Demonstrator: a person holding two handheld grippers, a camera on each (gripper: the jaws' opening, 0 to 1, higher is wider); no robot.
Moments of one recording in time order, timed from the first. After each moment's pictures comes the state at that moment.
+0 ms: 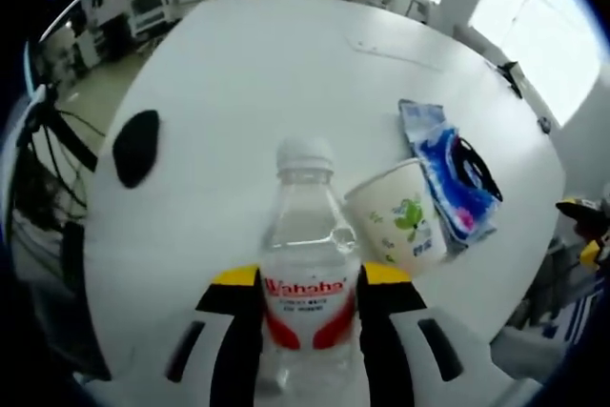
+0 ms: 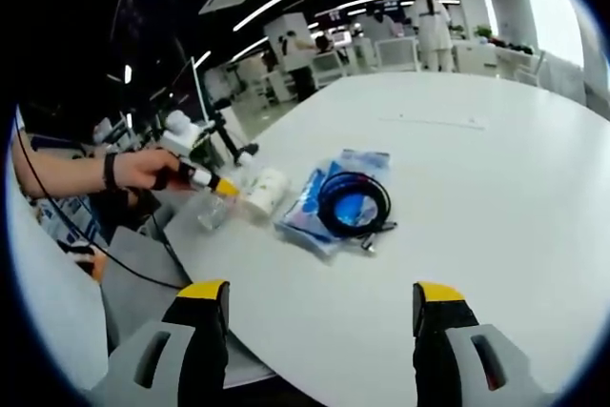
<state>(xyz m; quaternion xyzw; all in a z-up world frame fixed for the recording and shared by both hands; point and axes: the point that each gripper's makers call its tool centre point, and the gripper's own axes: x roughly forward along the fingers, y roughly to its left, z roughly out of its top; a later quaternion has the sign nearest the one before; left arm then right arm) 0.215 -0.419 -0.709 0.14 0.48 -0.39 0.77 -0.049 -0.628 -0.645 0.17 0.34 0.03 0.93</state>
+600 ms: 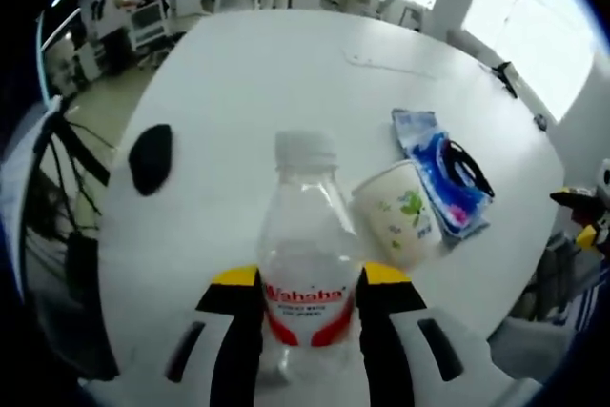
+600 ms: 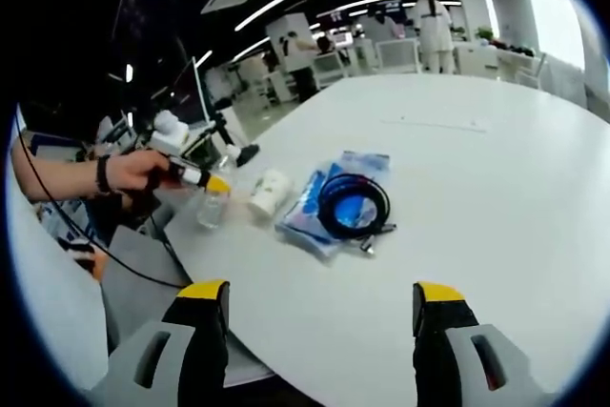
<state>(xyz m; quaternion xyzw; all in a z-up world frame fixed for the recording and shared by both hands) 0.212 -0.410 -0.693 0.15 0.46 -0.40 0.78 -0.050 -0.628 -0.642 0.16 0.34 0.03 0.93</state>
